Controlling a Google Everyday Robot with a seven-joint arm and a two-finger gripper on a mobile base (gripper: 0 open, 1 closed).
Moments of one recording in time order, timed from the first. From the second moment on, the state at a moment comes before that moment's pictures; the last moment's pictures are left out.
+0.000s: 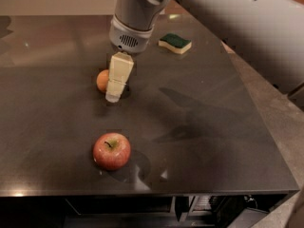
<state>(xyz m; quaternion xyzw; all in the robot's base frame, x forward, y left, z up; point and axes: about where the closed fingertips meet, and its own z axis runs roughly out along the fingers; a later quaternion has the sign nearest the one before) 0.553 0.074 0.920 -0.68 0.71 0.09 0.16</state>
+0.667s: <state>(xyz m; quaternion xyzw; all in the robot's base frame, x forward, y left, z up) 0.563 0.120 0.892 -0.68 0.72 0.09 0.14</state>
